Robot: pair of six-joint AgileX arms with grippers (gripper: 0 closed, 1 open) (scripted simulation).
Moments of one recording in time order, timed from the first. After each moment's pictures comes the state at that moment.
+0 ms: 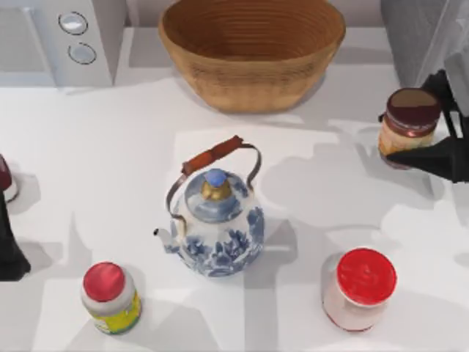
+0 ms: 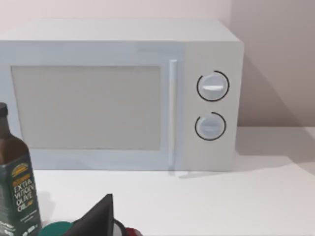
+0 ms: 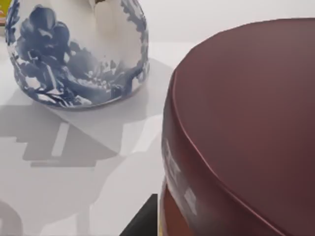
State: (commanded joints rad) left arm 0.00 0.00 0.00 0.00 0.00 0.00; right arm -0.09 2.29 1.58 -1.06 -1.26 -1.79
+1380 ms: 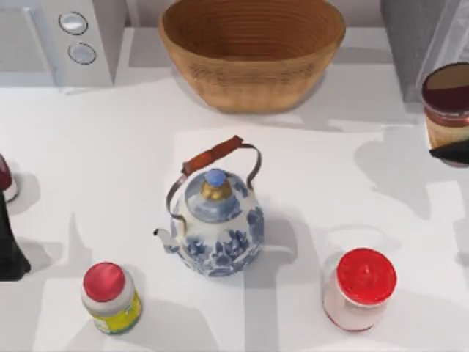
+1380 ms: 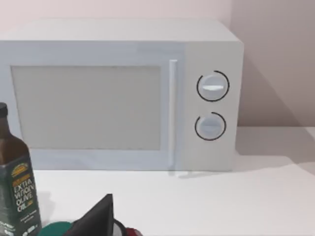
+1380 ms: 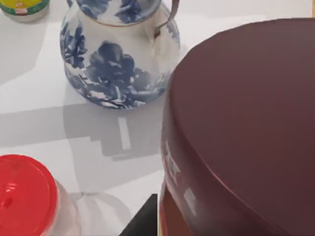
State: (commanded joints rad) left arm 0.00 0.00 0.00 0.00 0.00 0.00; right arm -0.05 1.57 1.24 -0.96 -0.93 -1.31
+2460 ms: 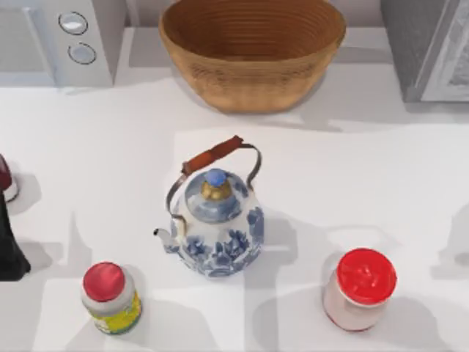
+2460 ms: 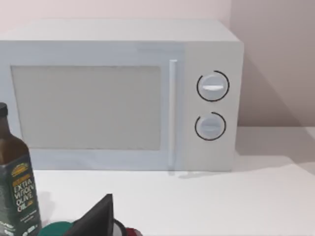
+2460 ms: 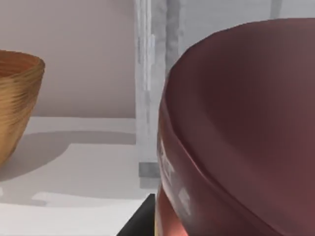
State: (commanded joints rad) left arm 0.00 0.00 0.00 0.00 0.00 0.00; right arm 0.00 0.01 0.01 -0.01 -0.01 -0.01
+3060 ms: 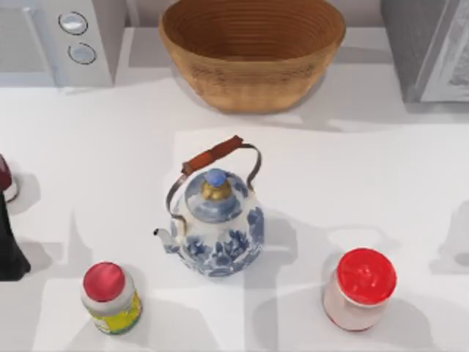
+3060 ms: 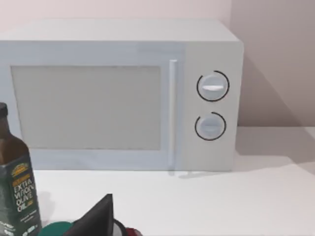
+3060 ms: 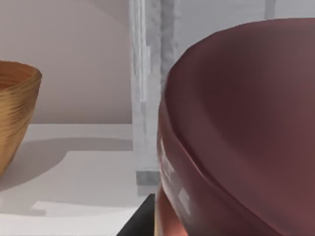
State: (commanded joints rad) left arm 0.00 0.00 0.00 0.00 0.00 0.00; right arm 0.01 0.06 0.06 -0.02 0.01 0.00
